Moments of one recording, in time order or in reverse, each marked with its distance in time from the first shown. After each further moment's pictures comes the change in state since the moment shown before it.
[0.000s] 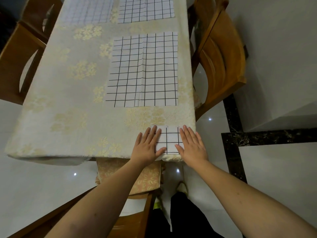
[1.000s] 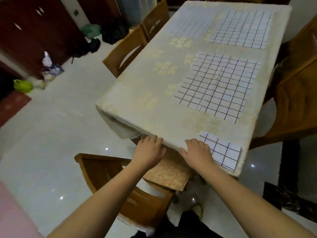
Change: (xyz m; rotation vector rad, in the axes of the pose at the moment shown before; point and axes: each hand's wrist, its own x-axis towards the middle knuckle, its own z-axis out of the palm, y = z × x) left_hand -0.180 -0.041 -0.086 -0.059 0.117 -0.528; right_hand -0.034 -0.149 -0.090 0.014 -0.077 -0.410
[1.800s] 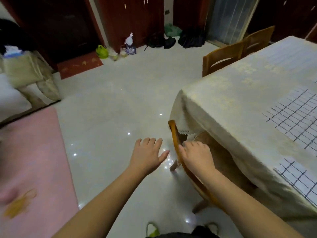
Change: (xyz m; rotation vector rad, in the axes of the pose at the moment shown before) left_hand -0.283 -0.236 0.036 -0.053 0.206 -0.418; right_hand -0.099 -0.321 0.058 -0.148 0.082 -0.480
